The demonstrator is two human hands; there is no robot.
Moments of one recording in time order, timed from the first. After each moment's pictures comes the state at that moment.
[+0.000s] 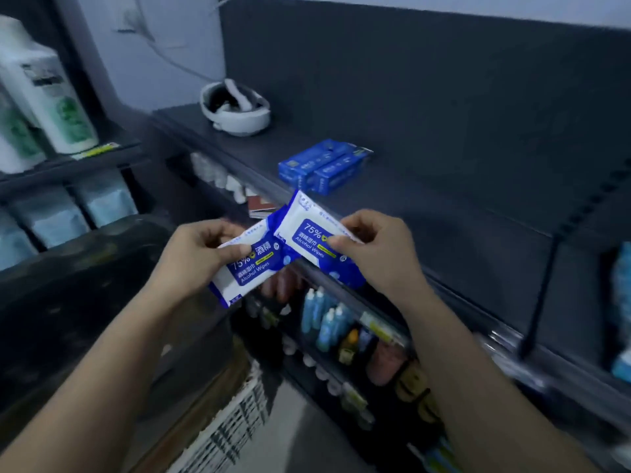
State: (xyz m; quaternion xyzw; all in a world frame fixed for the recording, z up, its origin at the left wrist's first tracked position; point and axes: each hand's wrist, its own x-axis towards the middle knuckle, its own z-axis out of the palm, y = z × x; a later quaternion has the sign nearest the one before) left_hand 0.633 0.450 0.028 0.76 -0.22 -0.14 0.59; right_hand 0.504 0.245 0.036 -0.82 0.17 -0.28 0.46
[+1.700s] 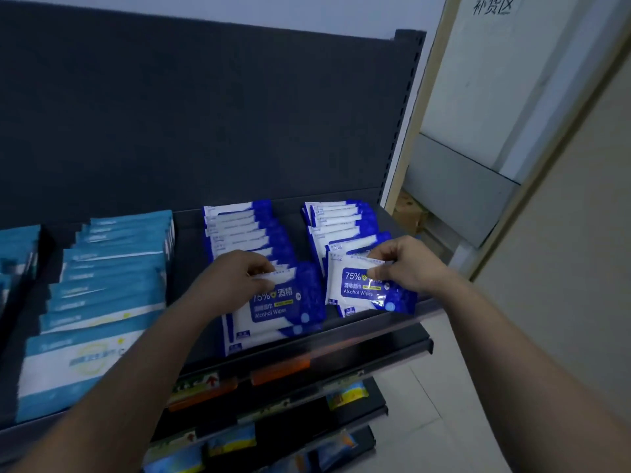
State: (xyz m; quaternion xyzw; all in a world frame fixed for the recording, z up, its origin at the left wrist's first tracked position) left_hand -0.067 -0.065 0.021 0.58 -0.74 -0.29 0.18; right_hand -0.354 -0.060 0.036 -0.67 0.67 -0.19 0.26
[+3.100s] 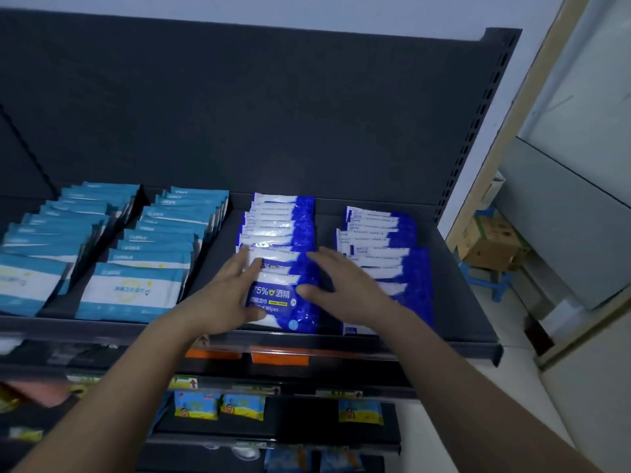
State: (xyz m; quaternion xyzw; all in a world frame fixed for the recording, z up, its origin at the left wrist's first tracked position) left_hand -0.083 -0.012 -0.002 0.69 -0.68 -0.23 0.07; right_hand -0.303 -0.072 0.013 -0.86 0.43 -0.10 0.24
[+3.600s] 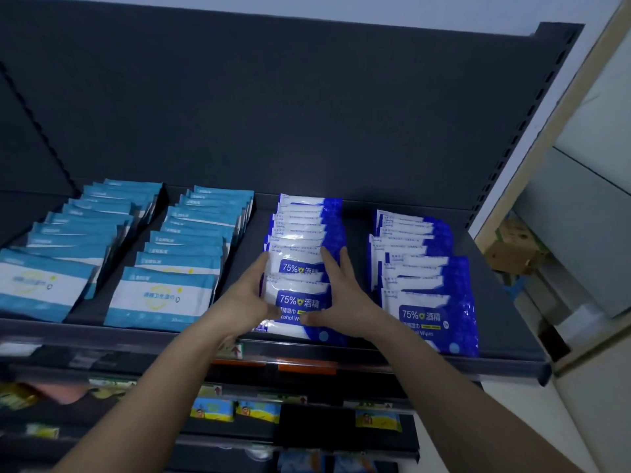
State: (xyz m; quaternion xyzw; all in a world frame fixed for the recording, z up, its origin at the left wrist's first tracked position) left_hand -0.066 -0.016 -0.015 0.61 -0.50 -0.46 0.40; right_hand -0.243 -0.078 -0.017 -0.79 0.45 -0.11 0.41
